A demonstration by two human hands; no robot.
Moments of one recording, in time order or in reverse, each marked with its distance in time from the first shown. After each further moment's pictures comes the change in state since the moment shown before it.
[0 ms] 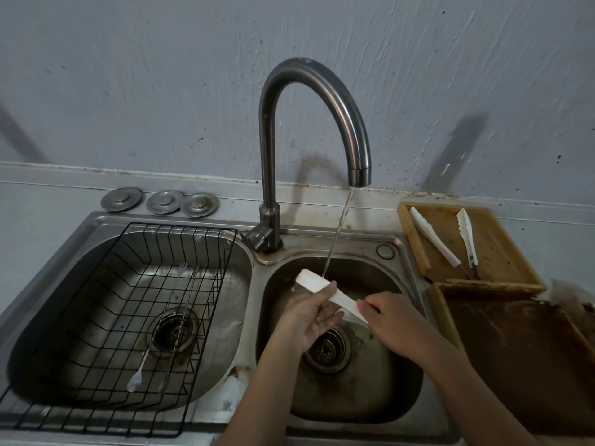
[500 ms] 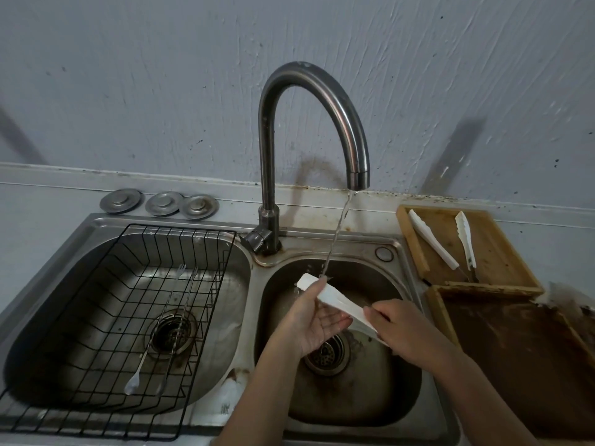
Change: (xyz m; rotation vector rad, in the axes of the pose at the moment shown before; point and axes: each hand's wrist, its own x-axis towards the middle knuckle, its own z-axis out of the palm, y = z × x) left_hand 0.000 -0.001 0.000 -0.063 -0.123 -0.095; right_hand -0.008 0.015 -0.006 0.086 -0.012 -0.040
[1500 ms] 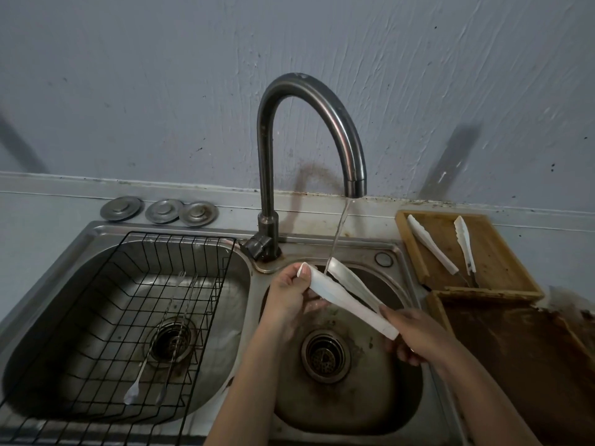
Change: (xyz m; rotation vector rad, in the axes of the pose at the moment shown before) left_hand -0.007 0.031 -0.003 0.254 0.057 0.536; right_hand 0.007 0.029 -0.002 0.432 -0.091 0.387
